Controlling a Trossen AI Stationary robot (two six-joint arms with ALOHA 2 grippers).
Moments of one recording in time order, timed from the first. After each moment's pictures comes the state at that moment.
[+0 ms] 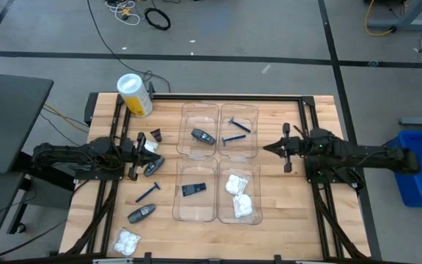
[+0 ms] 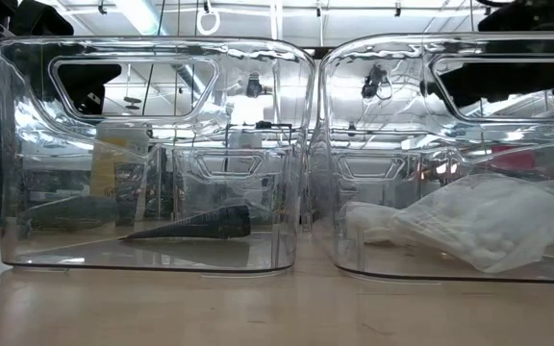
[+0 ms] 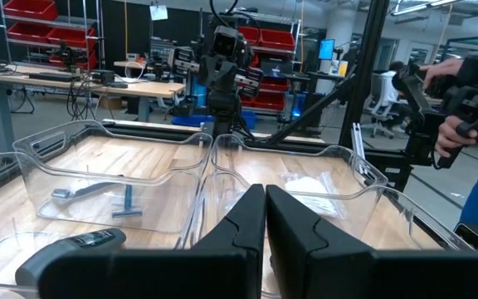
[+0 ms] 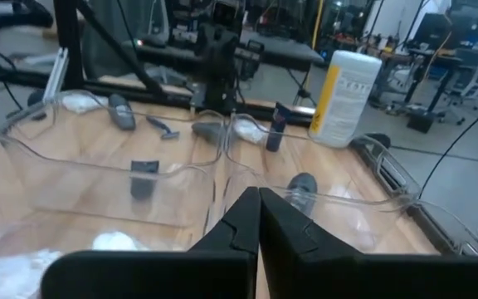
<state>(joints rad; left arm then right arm) -0.04 0.01 0.01 0.06 -0.01 -0.13 -0.17 0.42 0.18 0.12 -0.14 -0.18</state>
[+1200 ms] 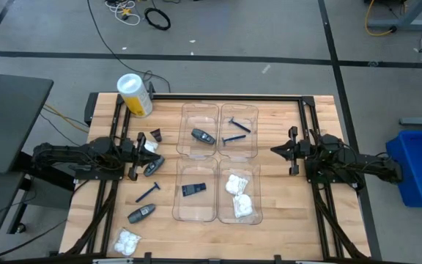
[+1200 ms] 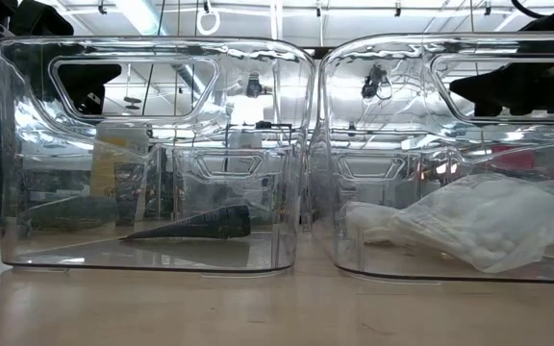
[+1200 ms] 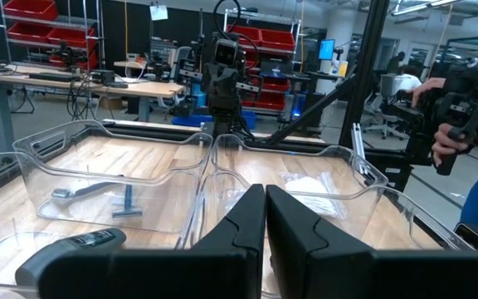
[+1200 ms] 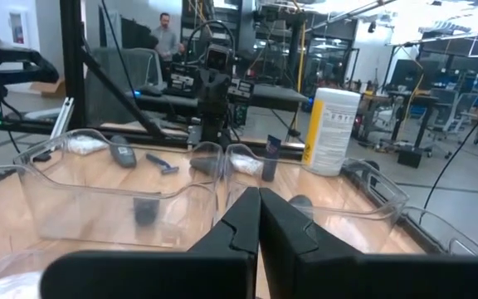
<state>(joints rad) -0.04 0.01 0.01 0.06 -0.01 -0.13 -0.17 0.00 0.01 0.03 -0.13 -0.12</state>
